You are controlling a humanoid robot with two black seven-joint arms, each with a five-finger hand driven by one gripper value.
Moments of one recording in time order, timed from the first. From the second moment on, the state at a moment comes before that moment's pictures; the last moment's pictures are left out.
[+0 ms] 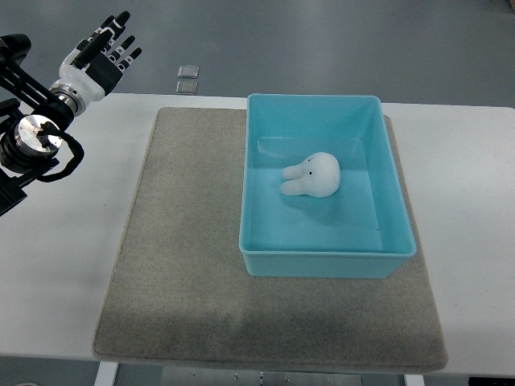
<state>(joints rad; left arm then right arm) -1.01 0.54 -0.30 -0.87 -0.65 -0.08 -0.31 0.05 0.00 0.07 0.12 -0.12 0.05 0.15</state>
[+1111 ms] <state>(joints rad) -0.89 0.55 -0.41 -0.87 -0.65 -0.14 -0.31 0.05 0.00 0.07 0.13 -0.12 0.06 0.15</state>
